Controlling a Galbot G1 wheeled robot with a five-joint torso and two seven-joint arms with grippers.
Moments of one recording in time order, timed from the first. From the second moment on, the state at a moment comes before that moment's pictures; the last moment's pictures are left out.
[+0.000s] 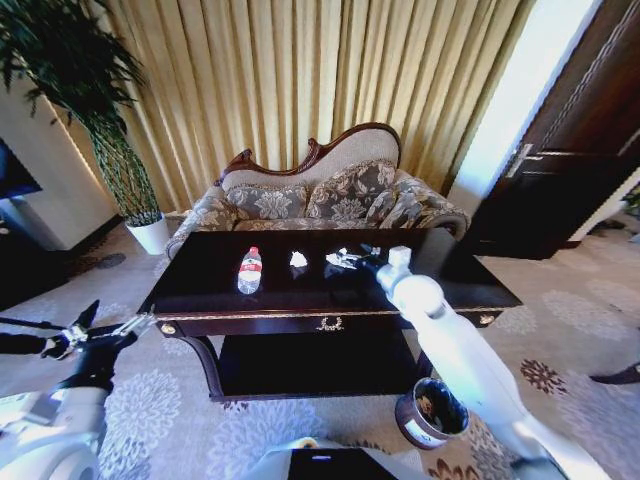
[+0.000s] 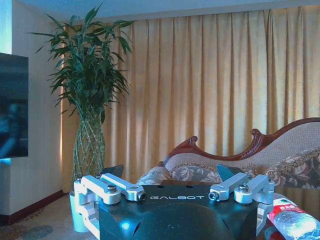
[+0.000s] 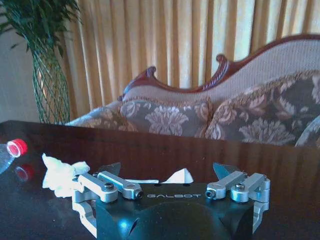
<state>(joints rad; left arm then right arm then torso) 1.87 -1.40 -1.14 -2.50 -0.54 0.18 0.01 -0.73 1.06 0.15 1.78 0.71 -0.58 0.13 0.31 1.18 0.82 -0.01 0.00</state>
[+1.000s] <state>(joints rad) 1.86 -1.43 -1.14 -2.50 -0.53 0.17 0.01 -0.70 1.10 0.09 1.68 0.67 -0.60 0.12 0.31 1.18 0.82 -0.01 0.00</state>
